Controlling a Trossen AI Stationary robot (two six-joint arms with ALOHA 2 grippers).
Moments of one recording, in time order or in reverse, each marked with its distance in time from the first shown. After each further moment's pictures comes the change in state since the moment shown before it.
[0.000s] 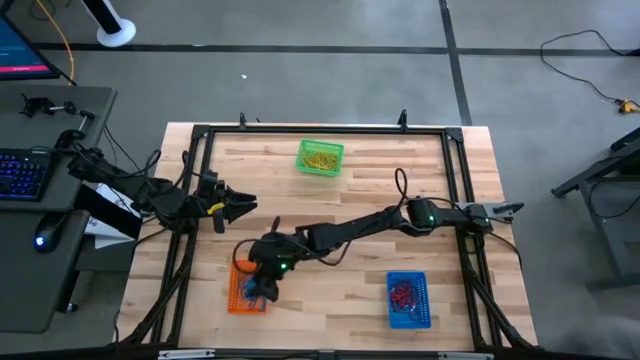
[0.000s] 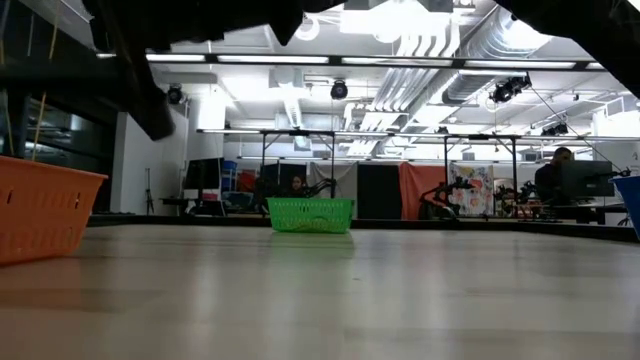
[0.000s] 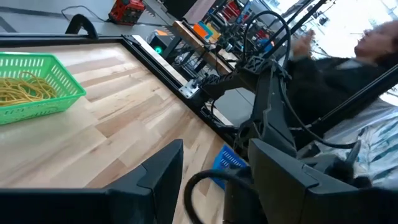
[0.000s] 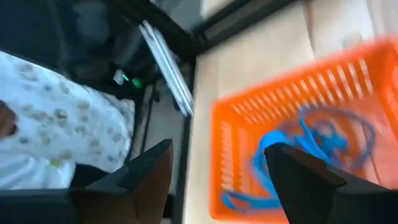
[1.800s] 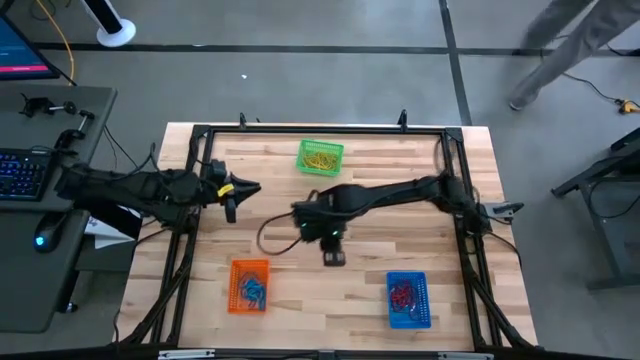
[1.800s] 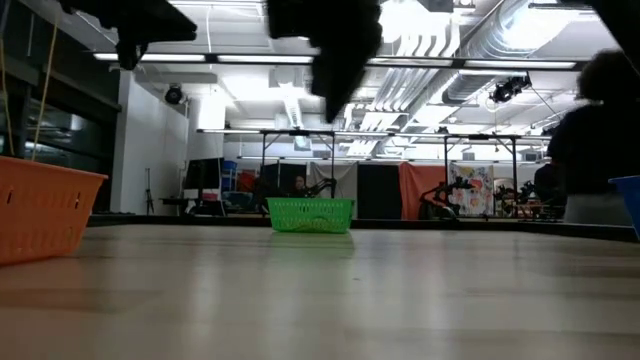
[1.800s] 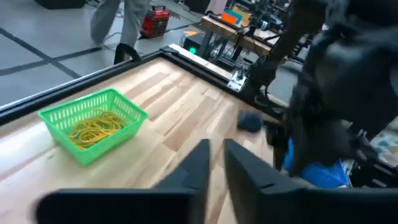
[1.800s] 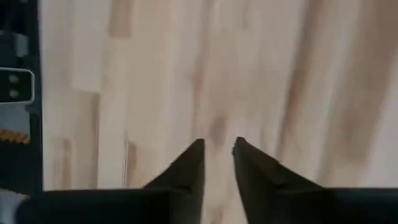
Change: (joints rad) left arm 0.296 -0.002 -0.005 -0.092 0.203 0.339; right arm -0.104 -0.345 -0.169 -1.018 0.113 -0.648
